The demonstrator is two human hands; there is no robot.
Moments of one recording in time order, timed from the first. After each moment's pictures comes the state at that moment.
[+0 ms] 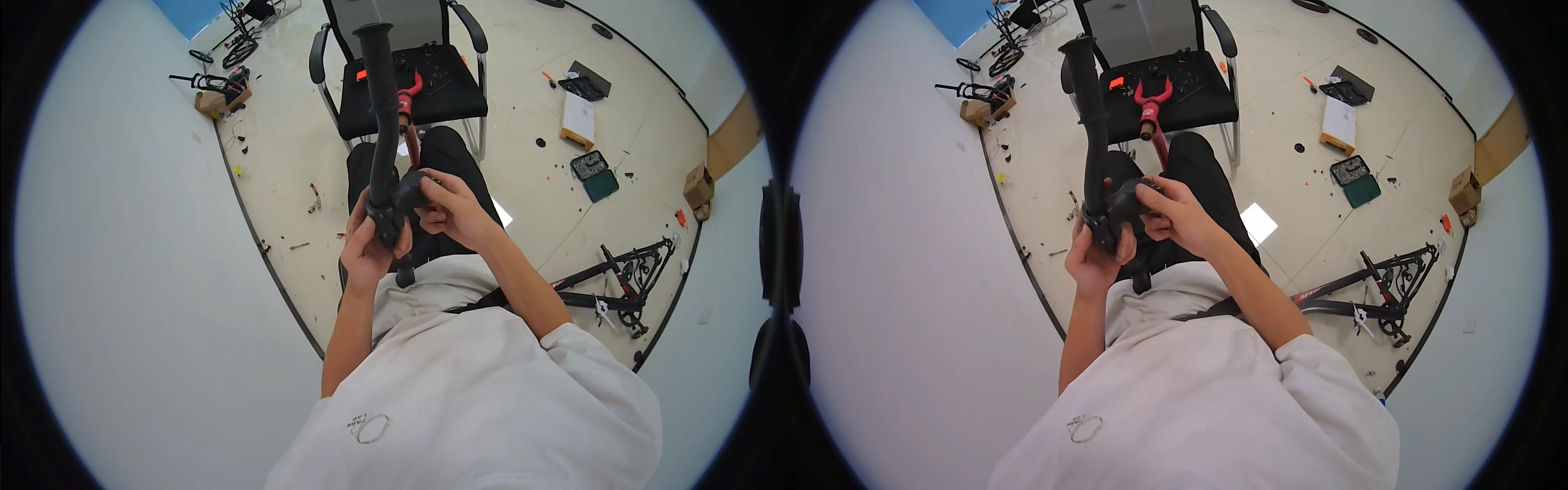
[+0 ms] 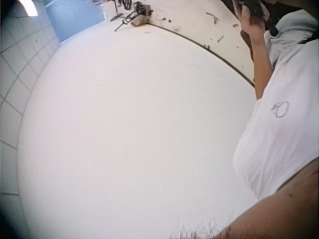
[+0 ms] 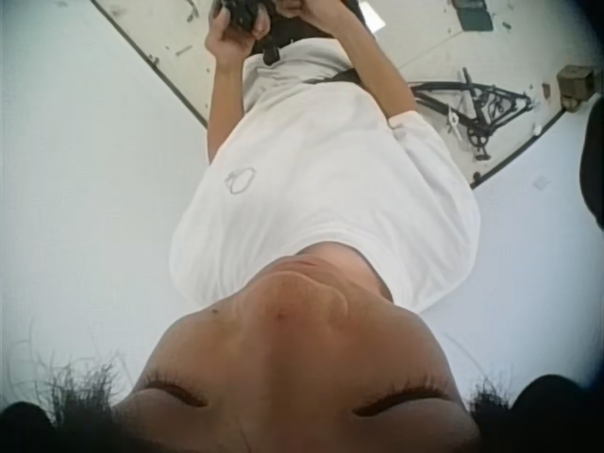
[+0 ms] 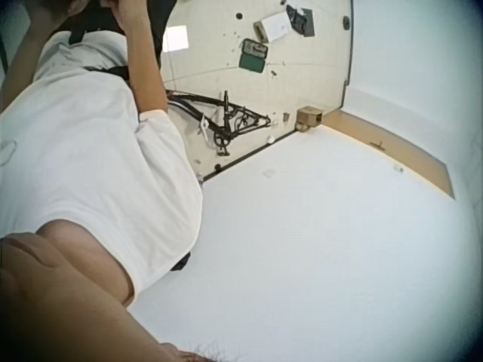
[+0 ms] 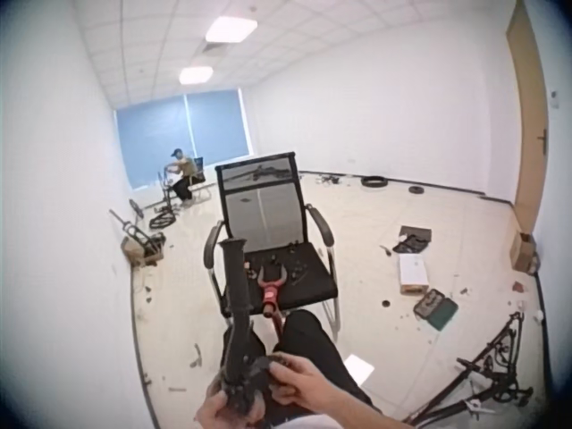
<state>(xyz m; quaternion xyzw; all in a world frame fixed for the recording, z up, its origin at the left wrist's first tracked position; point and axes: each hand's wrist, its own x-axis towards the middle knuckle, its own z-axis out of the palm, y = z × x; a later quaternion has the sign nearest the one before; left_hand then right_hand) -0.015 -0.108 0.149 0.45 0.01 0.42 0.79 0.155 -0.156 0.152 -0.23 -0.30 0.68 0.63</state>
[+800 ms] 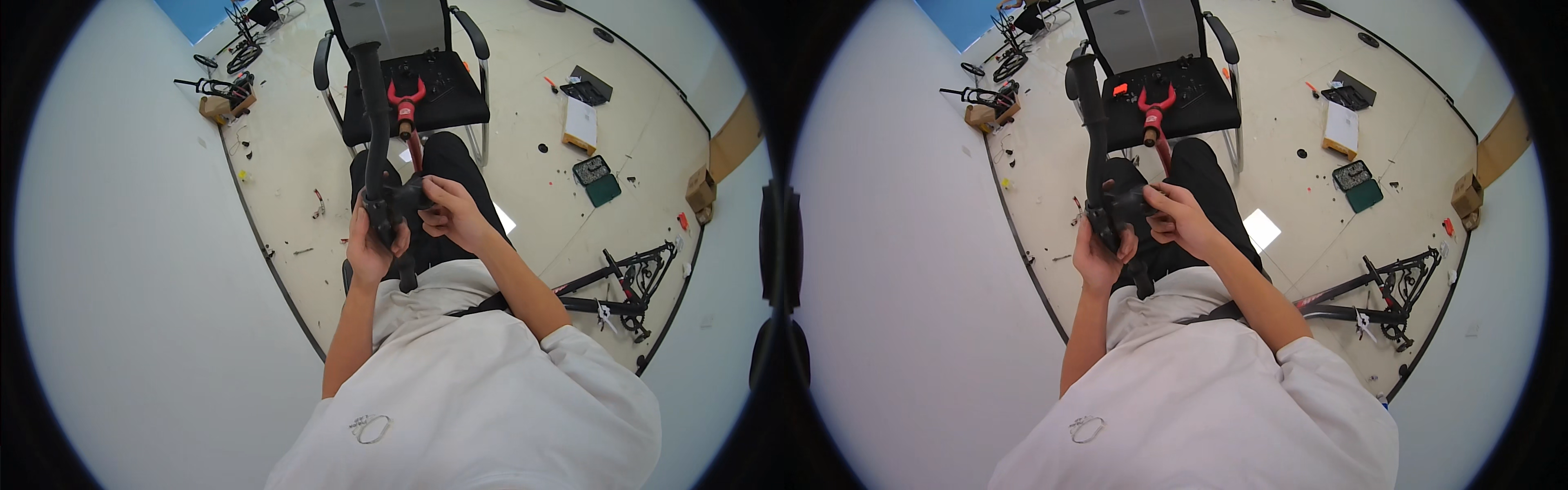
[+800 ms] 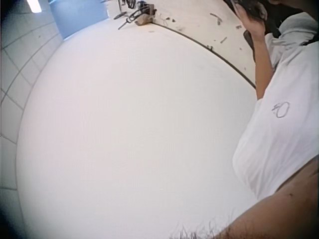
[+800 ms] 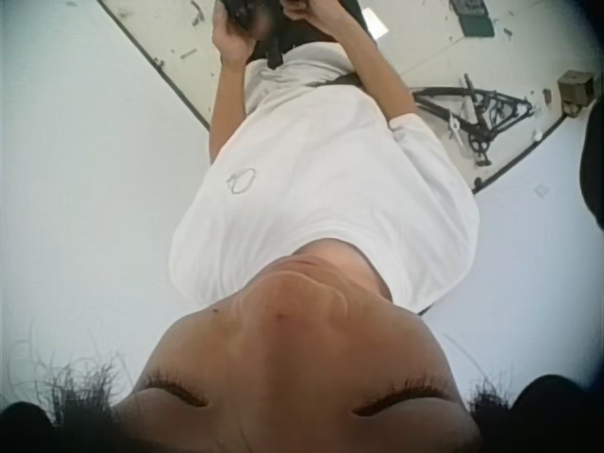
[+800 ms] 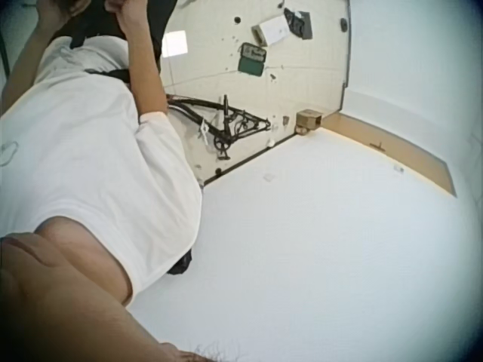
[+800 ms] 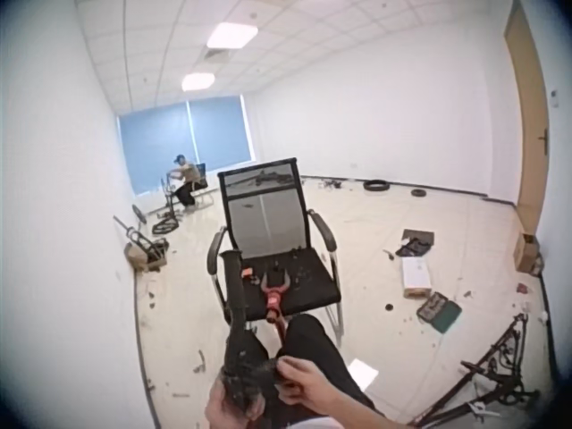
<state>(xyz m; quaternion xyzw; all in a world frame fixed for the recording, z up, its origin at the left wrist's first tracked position) -0.009 -0.102 0.145 0.48 0.10 0.43 0.76 0.160 -0.145 0.140 -0.24 -0.31 0.68 0.62</state>
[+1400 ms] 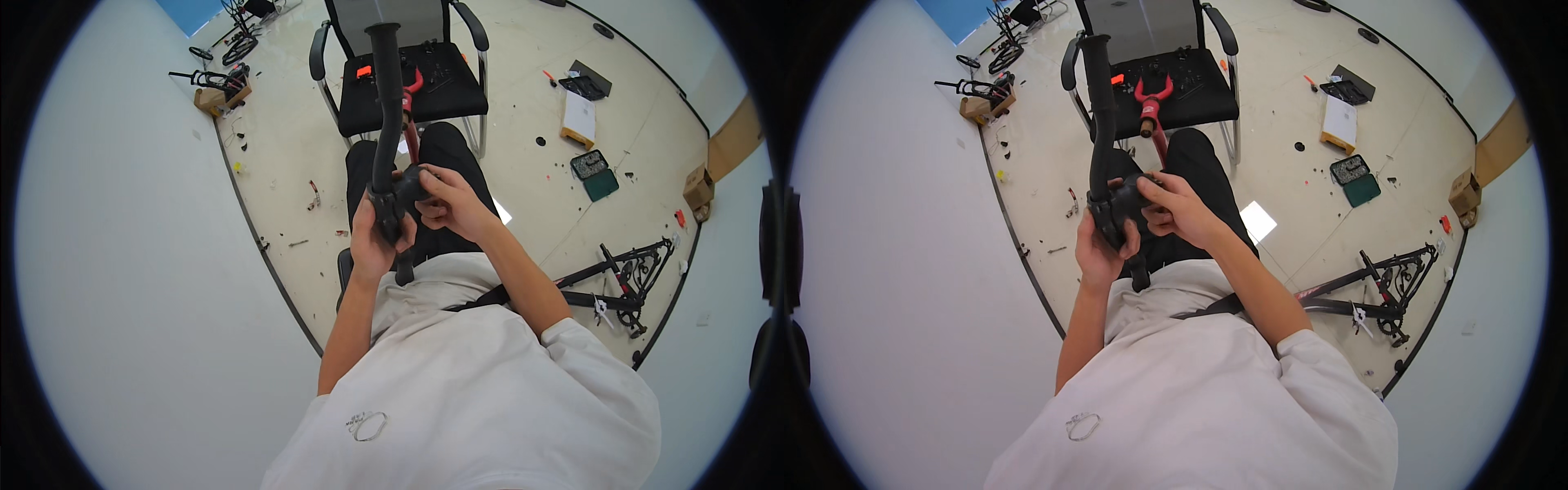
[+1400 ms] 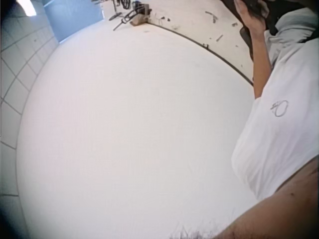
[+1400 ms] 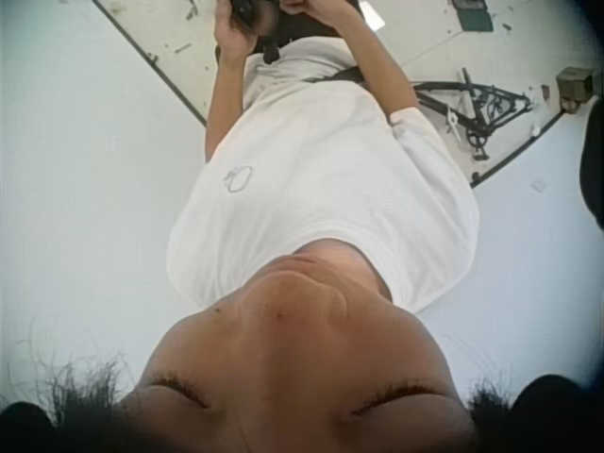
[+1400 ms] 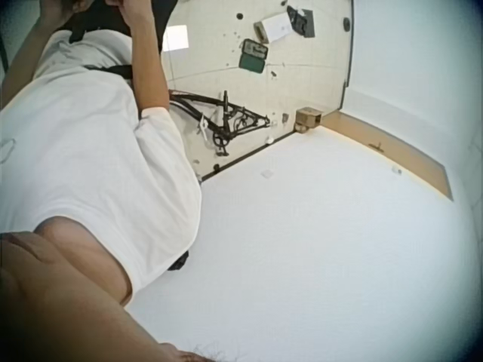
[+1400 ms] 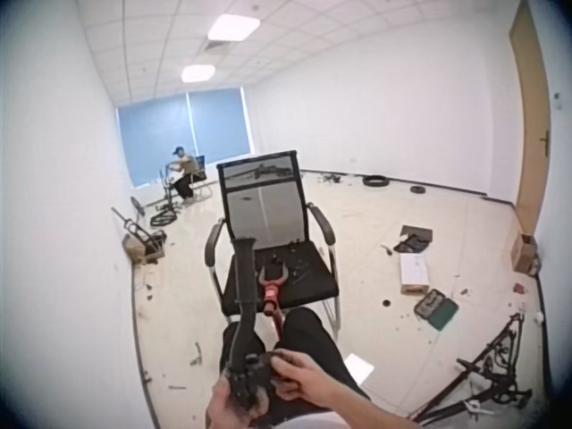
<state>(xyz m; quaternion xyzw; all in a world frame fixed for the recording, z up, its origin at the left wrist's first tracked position) -0.007 -0.106 0.142 0.49 0.09 0.42 0.76 0.163 -0.145 0.148 -0.26 -0.33 0.68 0.60</state>
